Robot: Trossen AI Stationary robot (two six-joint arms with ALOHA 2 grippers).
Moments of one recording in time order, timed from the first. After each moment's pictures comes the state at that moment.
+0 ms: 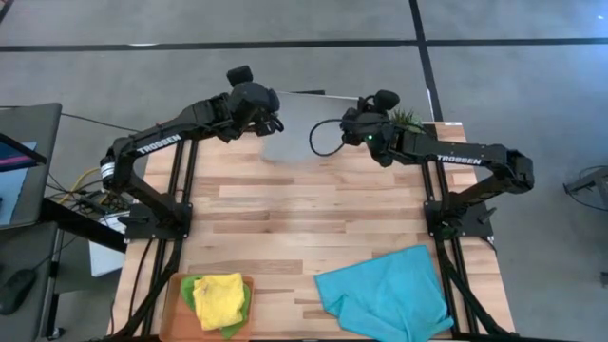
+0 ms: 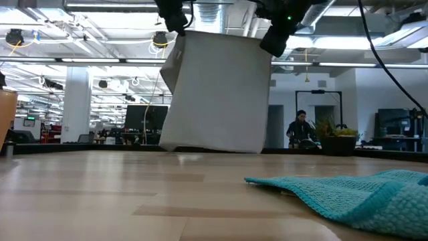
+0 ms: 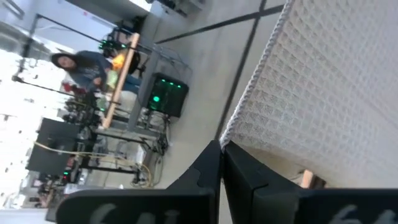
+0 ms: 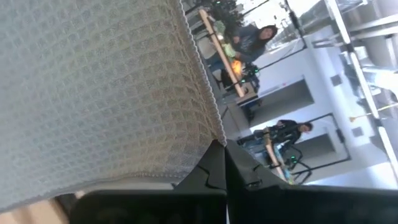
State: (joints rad) left arm 0.41 1.51 1.65 -0.70 -0.77 0.61; right arm -0.29 1.39 1.17 -0.16 1.06 -0.74
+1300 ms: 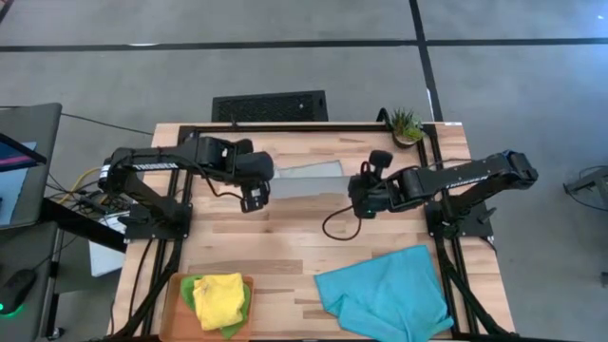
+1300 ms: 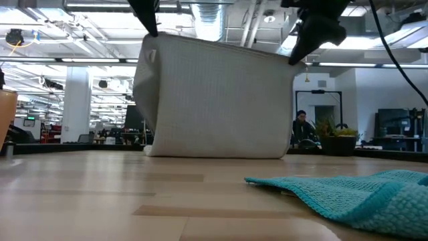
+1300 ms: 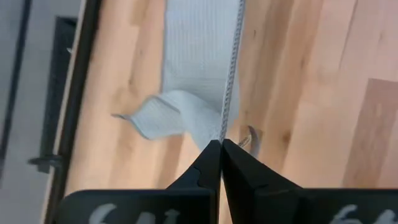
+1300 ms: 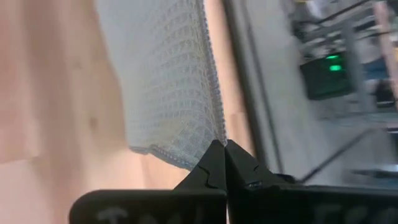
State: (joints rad) left arm 0.02 1.51 1.65 -1.39 -0.26 -0.16; right arm 0.17 1.39 1.17 -0.99 0.72 0.06
